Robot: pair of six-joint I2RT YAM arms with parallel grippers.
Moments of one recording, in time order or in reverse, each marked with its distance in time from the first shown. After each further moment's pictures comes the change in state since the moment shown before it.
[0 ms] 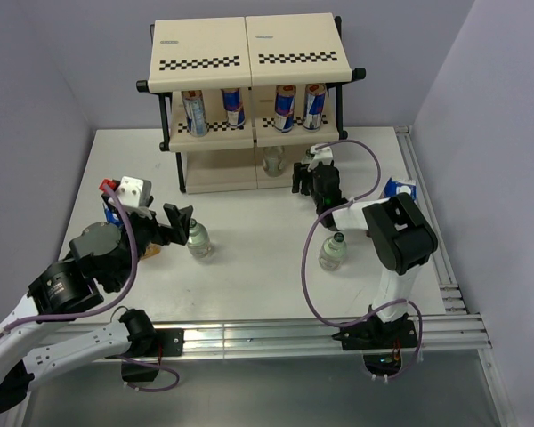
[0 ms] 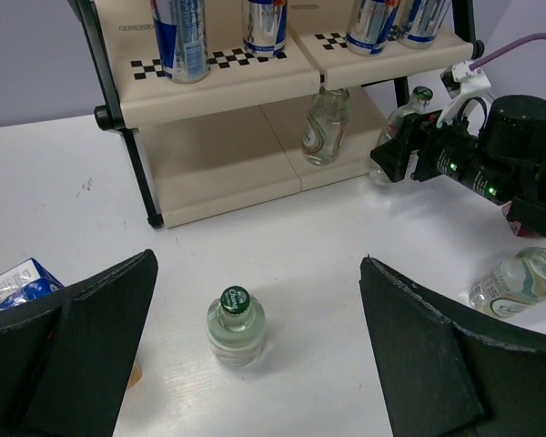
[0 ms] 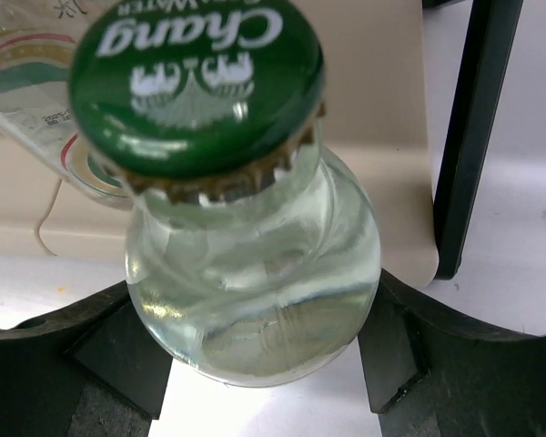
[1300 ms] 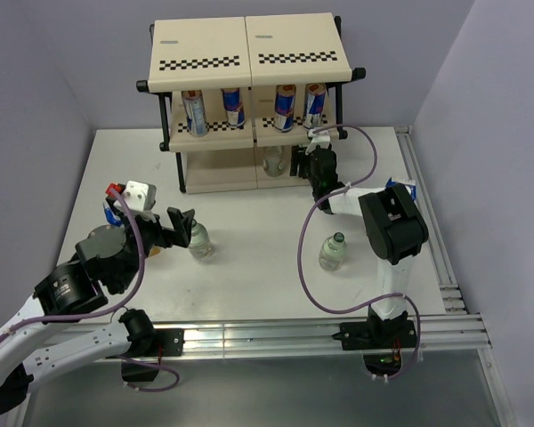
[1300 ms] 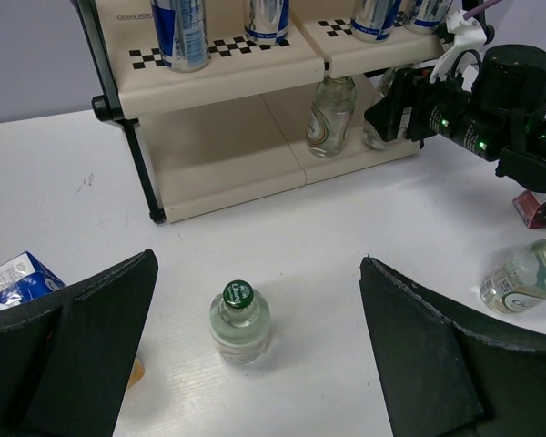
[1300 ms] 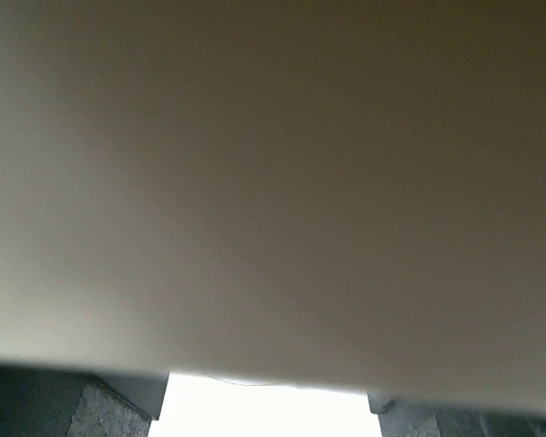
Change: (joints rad) left arm 0.002 -0.020 -0.061 0.033 0.000 0.014; right arm -0.029 0.108 0.206 -0.056 -0.006 -0.018
